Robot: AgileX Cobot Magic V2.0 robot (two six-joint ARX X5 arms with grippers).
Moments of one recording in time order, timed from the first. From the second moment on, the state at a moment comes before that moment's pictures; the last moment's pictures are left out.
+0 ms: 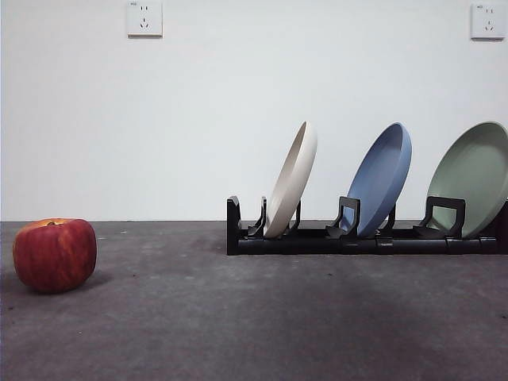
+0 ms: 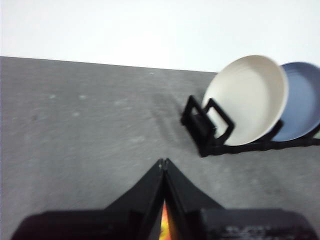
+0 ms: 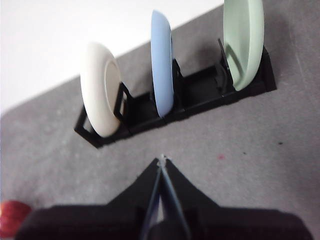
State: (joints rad) left arm 0.00 0.52 0.47 -0.17 0.34 -0.17; right arm 0.00 0.40 0.63 -0.61 -0.23 0.39
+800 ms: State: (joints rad) left arm -0.04 1.11 0.99 -0.38 0.67 -0.20; right arm 0.00 0.86 1.00 -0.76 -0.51 0.18
